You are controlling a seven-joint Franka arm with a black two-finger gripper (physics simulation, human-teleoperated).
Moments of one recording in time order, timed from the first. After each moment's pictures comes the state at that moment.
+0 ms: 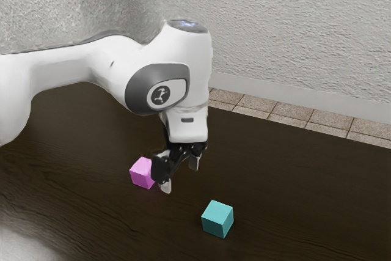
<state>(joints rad) 0.81 -0.29 -1.27 -1.98 -0.22 1.72 1.34</state>
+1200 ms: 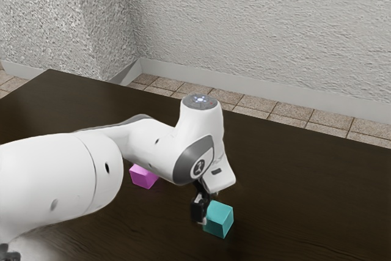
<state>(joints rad) 1.42 -0.58 -1.86 -2.10 -0.61 2.18 1.30</state>
